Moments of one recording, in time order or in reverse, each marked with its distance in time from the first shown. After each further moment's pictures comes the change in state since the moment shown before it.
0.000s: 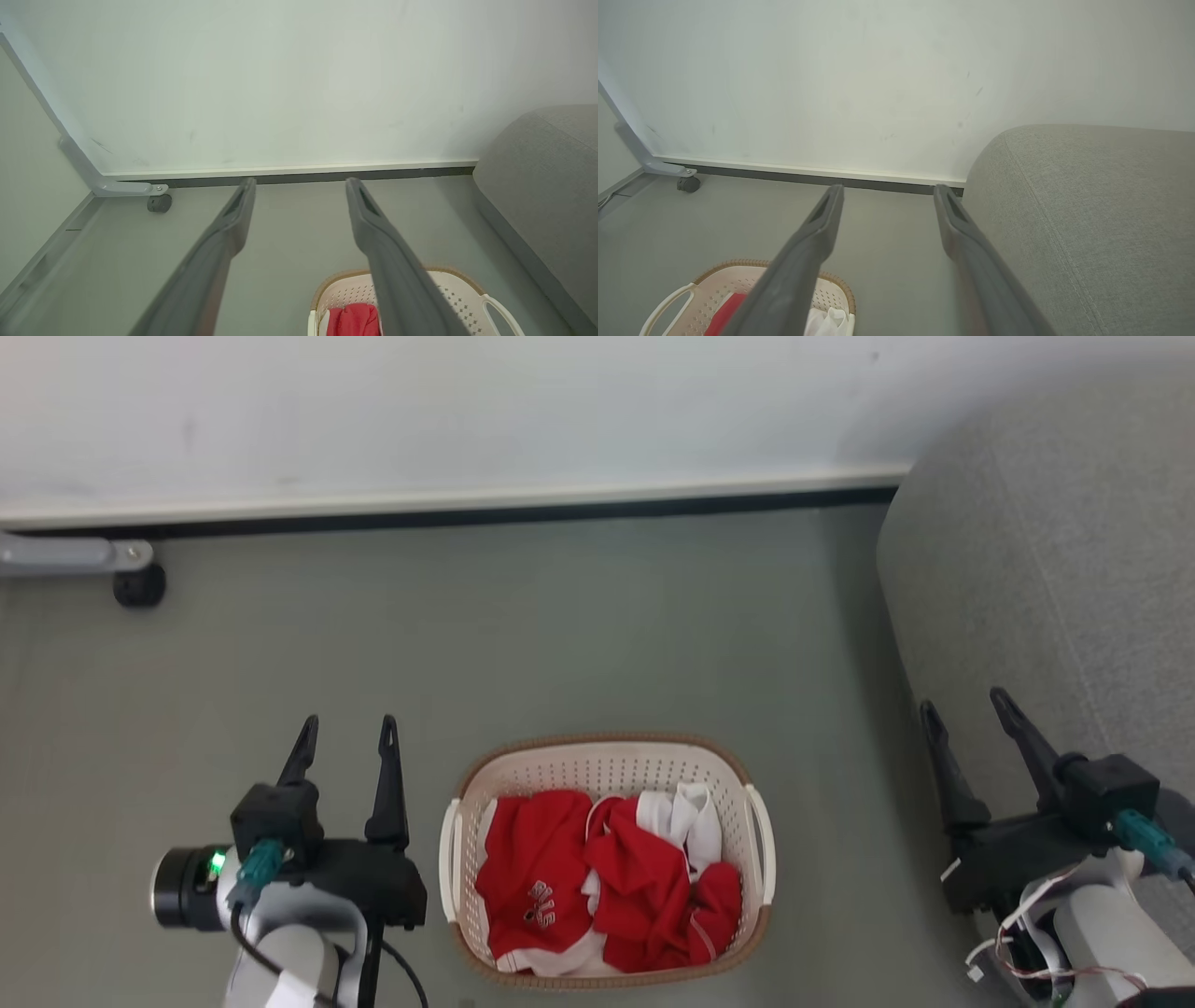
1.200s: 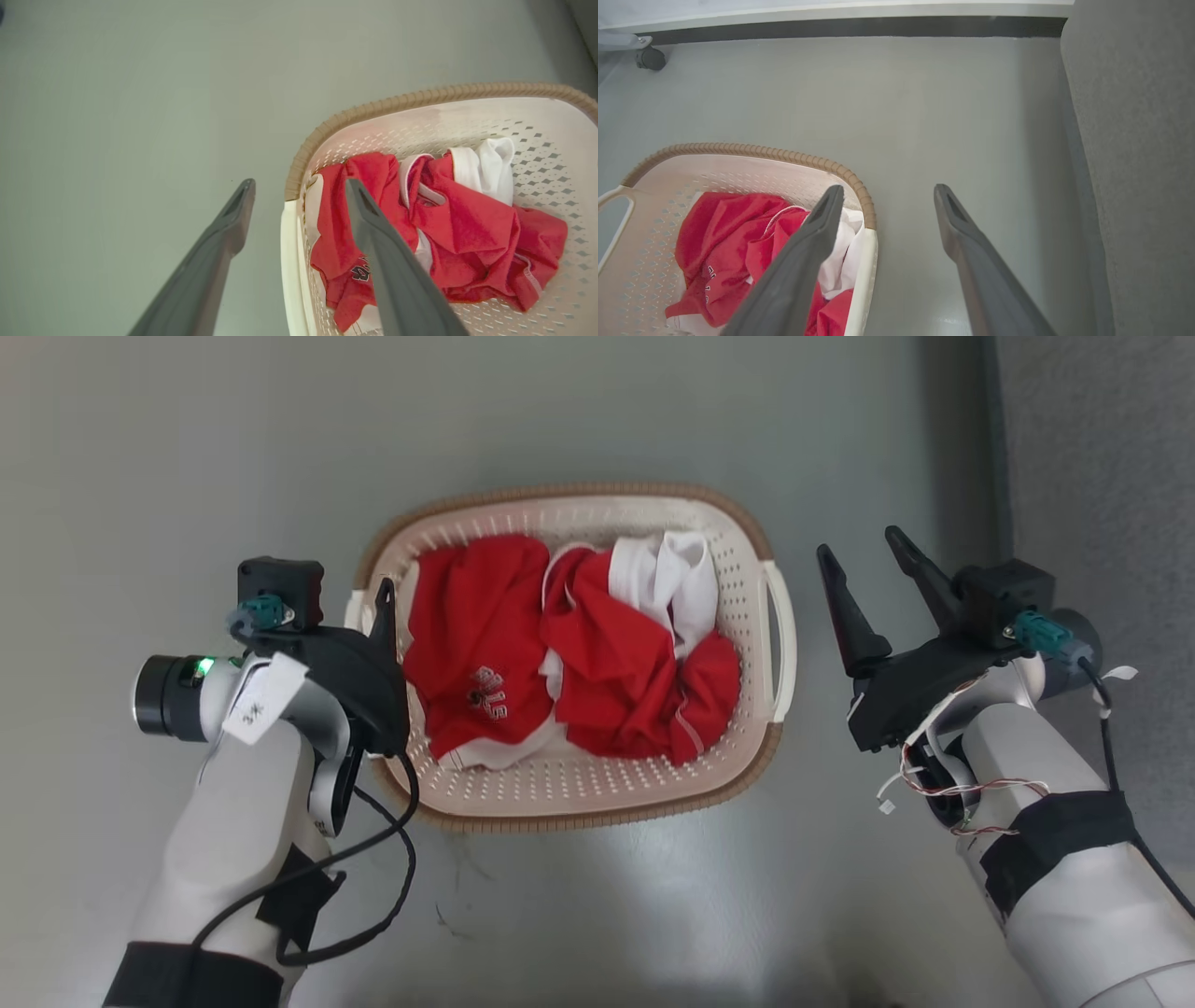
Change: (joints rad) left arm -0.453 0.002 -0.031 0.382 -0.002 -0.091 0.253; right arm -0.439 0.137 0.103 0.341 -0.001 0.072 0.037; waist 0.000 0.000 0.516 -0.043
